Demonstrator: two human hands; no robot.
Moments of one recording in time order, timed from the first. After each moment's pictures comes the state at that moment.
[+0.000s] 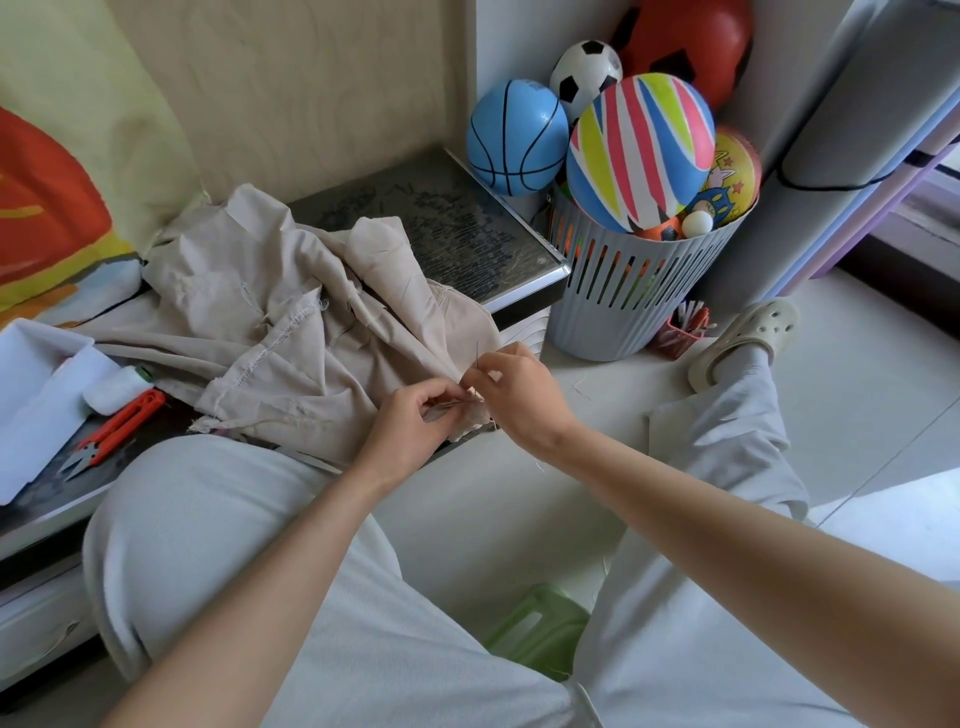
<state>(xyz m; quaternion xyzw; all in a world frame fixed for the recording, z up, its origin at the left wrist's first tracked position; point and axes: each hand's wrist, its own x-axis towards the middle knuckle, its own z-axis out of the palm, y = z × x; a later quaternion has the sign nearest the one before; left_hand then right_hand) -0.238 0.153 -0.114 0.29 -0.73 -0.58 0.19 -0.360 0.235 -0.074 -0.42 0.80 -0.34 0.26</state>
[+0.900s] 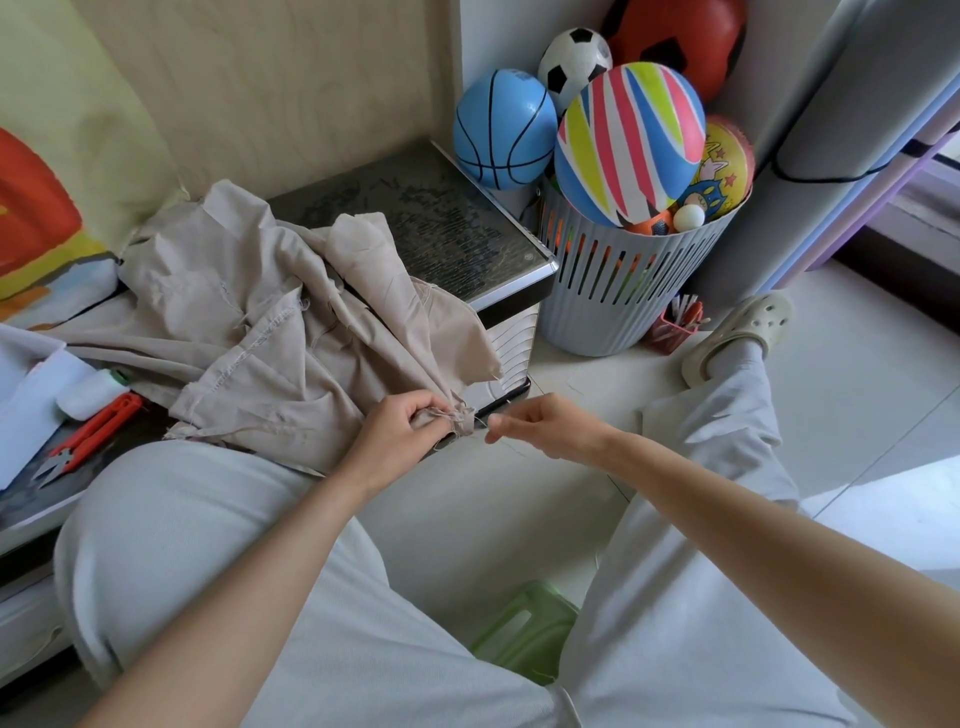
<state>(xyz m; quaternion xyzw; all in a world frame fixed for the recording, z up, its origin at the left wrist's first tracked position) -0.244 0.150 -0.130 0.35 -0.76 -0.53 0.14 -0.405 0.271 -0.099 -0.41 0.73 -0.26 0.47</state>
